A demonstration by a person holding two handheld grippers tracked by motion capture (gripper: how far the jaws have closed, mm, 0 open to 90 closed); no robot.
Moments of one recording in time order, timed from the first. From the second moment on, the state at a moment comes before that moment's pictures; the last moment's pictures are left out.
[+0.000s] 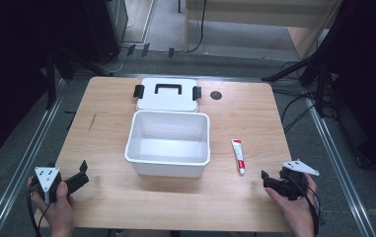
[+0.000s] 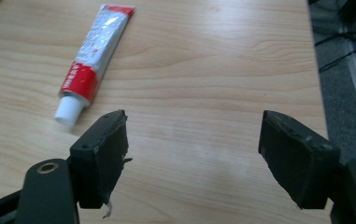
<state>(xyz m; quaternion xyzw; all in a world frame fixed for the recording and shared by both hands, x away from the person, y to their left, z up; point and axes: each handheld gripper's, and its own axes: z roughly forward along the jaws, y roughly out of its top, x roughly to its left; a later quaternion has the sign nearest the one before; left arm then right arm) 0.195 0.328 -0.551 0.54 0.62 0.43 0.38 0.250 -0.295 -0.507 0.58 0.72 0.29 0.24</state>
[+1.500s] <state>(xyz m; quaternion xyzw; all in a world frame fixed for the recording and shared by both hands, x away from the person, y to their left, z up) 0.200 0.322 -0.551 0.55 0.62 0.43 0.36 0.378 -0.197 -0.481 0.58 0.81 0.03 -0.04</state>
